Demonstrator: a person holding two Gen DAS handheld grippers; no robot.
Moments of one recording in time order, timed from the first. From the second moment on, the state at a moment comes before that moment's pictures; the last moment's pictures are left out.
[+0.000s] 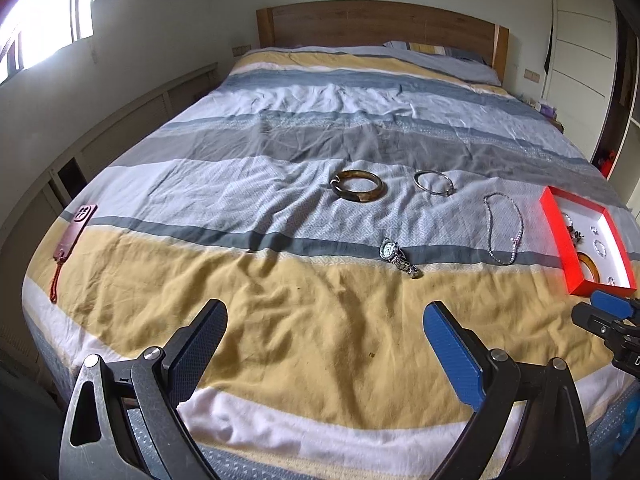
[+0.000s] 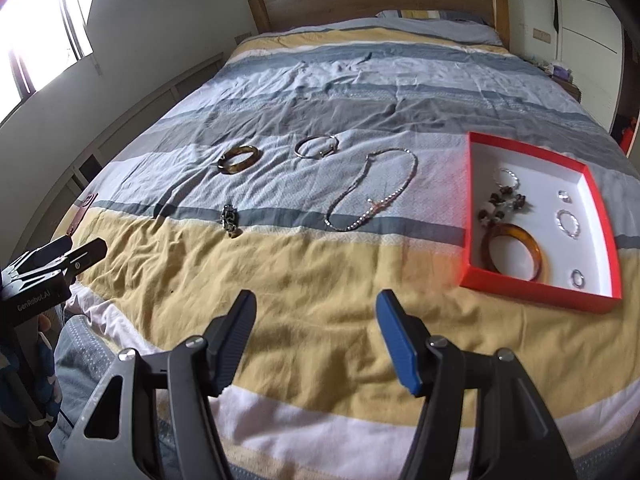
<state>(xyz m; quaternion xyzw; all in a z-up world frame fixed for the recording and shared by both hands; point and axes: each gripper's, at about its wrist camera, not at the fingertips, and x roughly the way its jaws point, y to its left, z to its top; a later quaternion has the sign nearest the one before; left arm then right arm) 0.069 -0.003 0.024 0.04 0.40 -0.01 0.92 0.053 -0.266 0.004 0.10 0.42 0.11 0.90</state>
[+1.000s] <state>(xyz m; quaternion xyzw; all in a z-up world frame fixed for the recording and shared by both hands) 0.202 -0.044 -0.074 -0.03 0.49 -0.08 0.87 0.217 -0.280 -0.073 0.17 0.46 0.08 0.87</state>
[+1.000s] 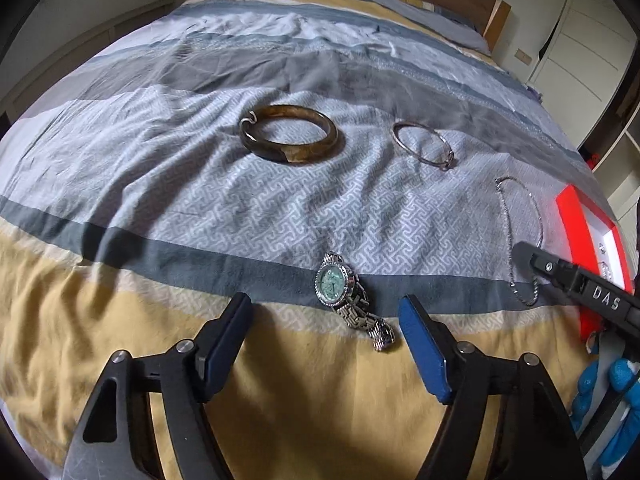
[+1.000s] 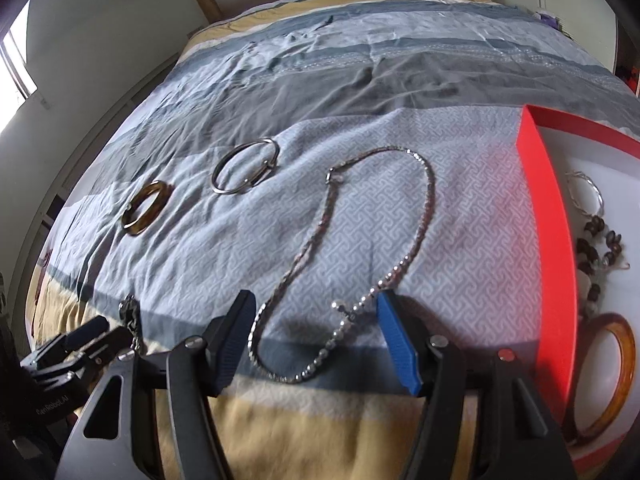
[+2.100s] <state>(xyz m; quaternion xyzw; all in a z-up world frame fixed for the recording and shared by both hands) 0.175 -0.034 -0.039 -0.03 0.45 -0.10 0.88 0.203 -0.255 -0.045 0.14 0.42 0.15 0.89</state>
